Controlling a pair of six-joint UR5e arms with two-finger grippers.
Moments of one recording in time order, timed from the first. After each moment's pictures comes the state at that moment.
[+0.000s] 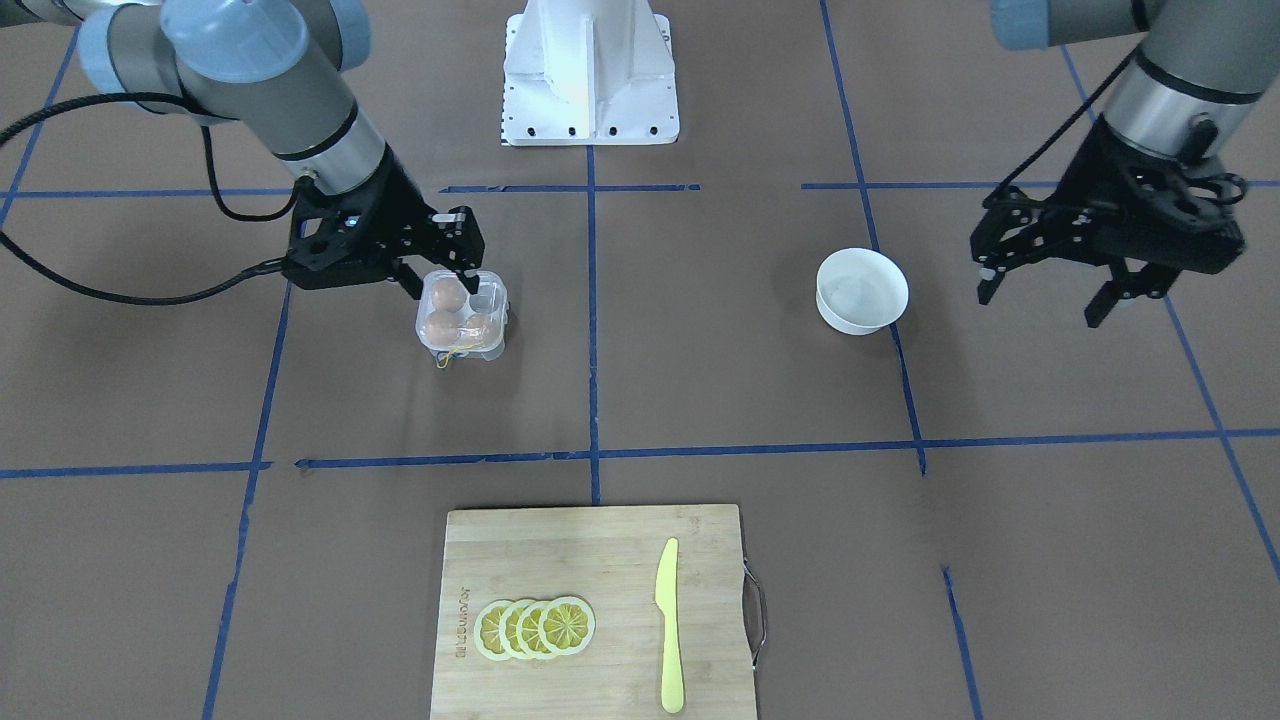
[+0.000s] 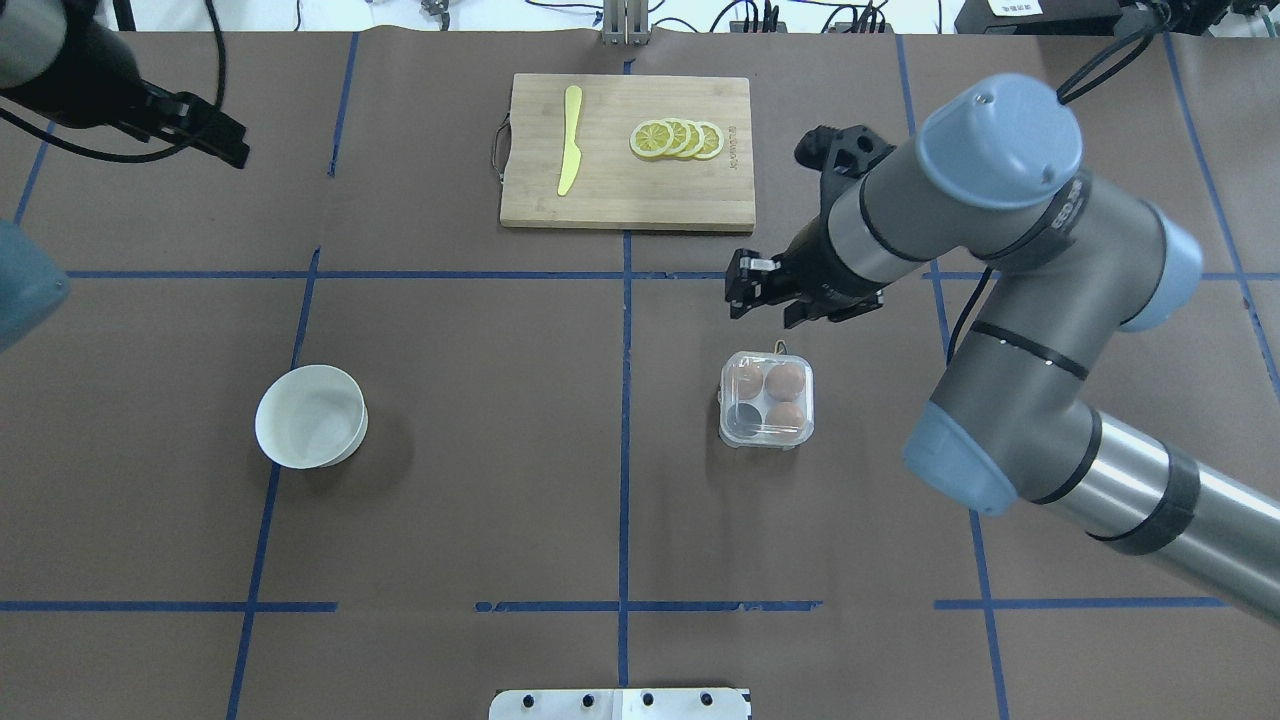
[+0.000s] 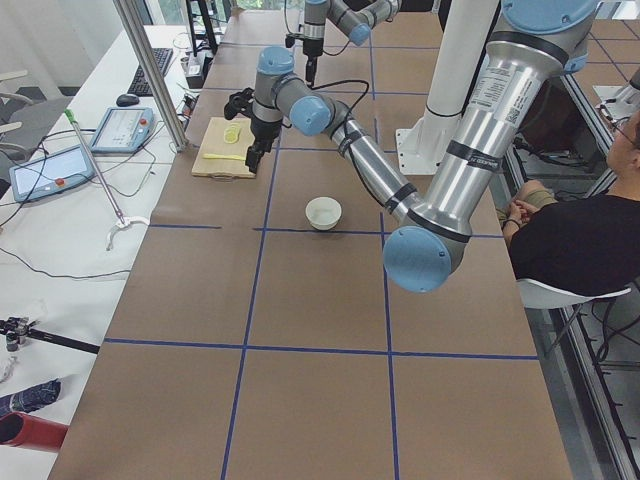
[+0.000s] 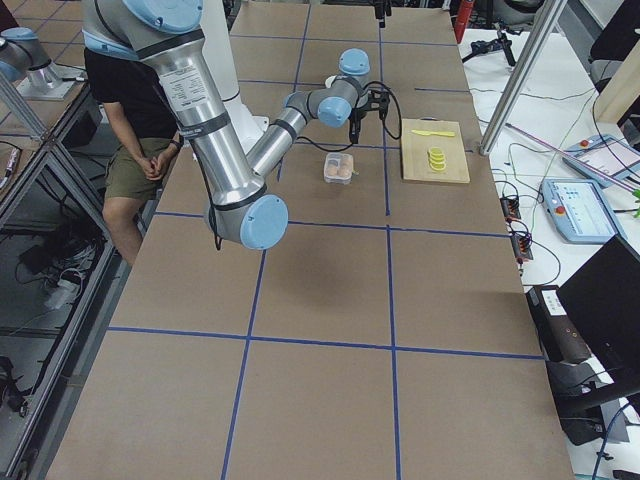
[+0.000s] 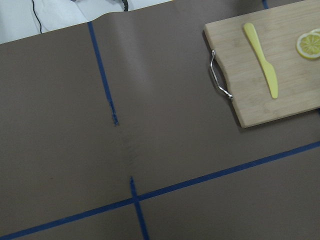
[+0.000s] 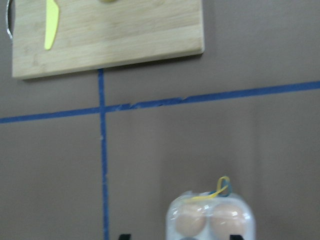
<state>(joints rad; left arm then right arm) -1.14 -1.93 -1.98 -1.50 -2.13 -0.44 0.77 -1.08 1.90 -1.49 2.10 1.19</state>
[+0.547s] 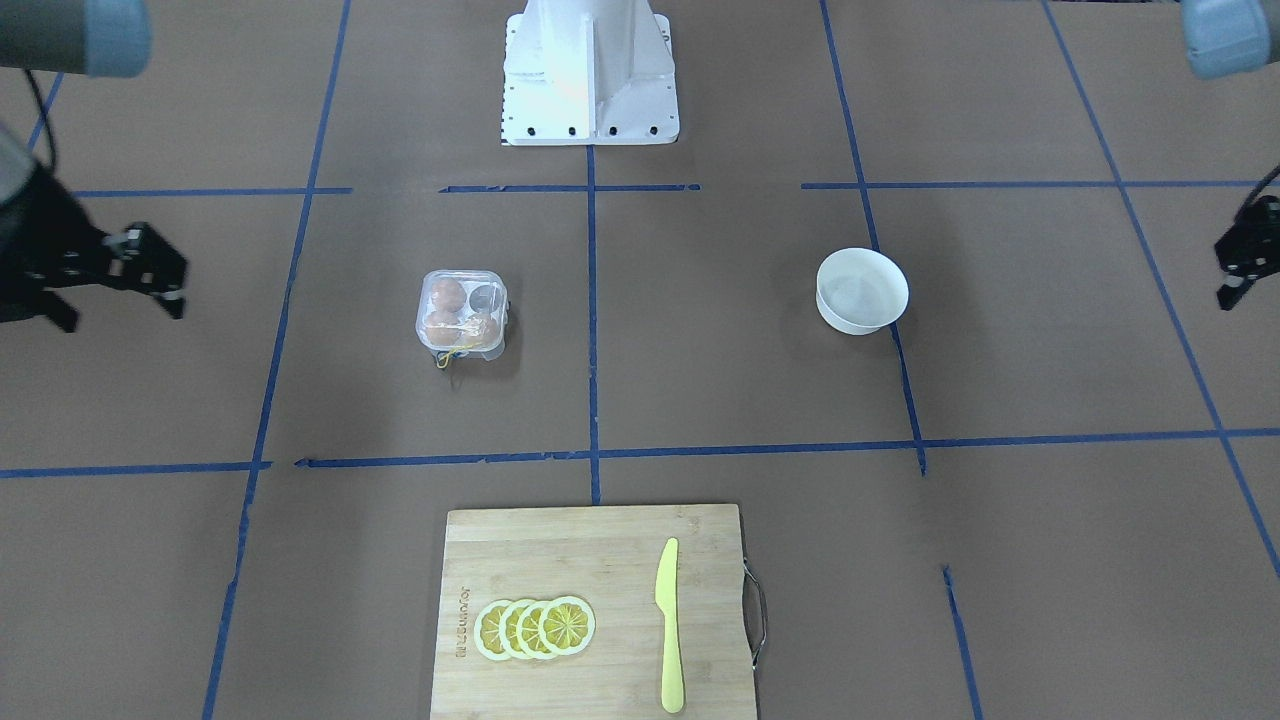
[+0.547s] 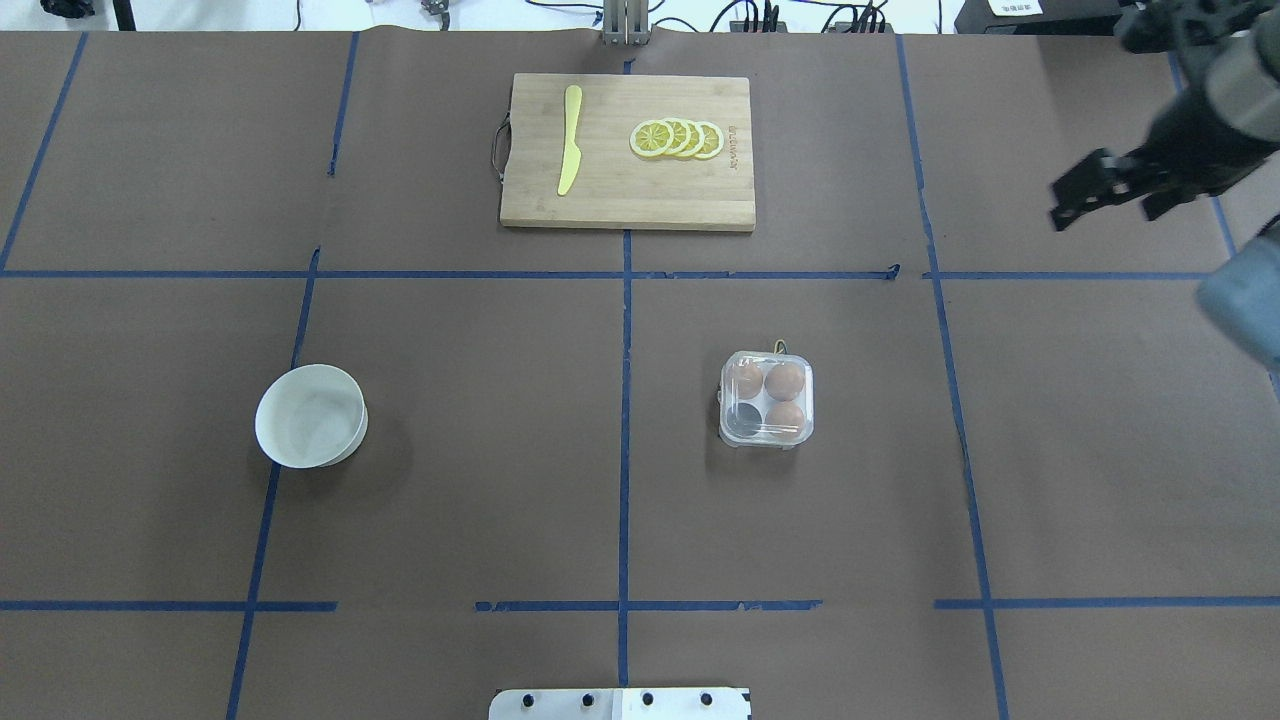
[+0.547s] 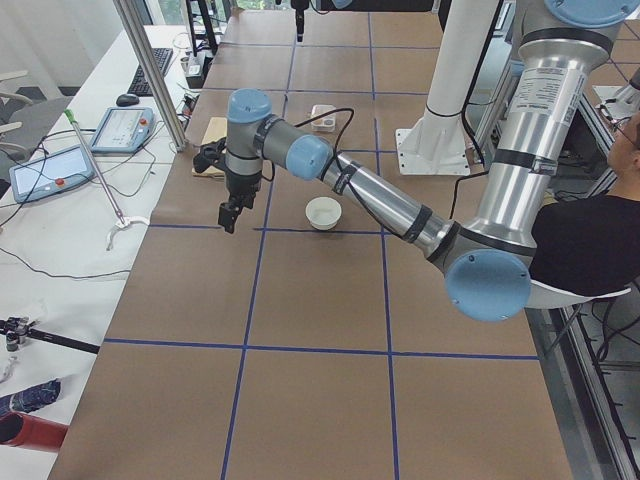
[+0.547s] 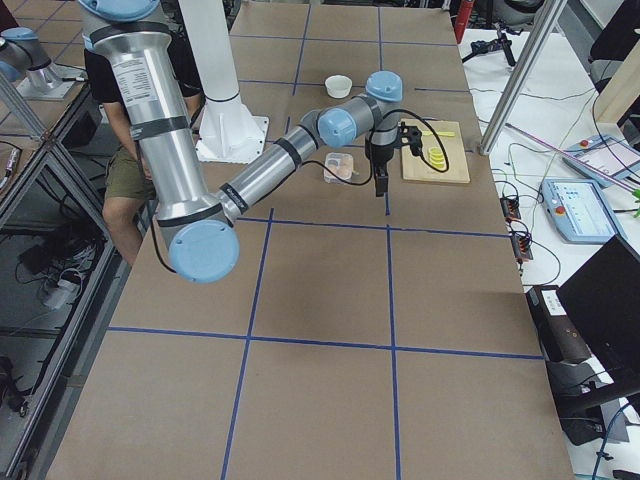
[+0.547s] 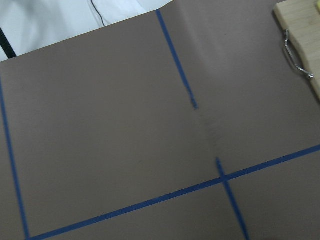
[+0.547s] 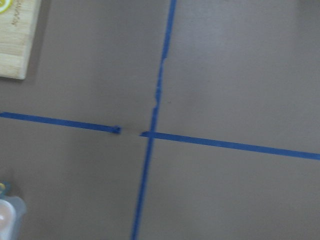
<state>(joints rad) -1.41 -1.77 -1.87 -1.49 -2.19 -0.03 1.19 -1.35 1.96 -1.75 2.25 0.42</state>
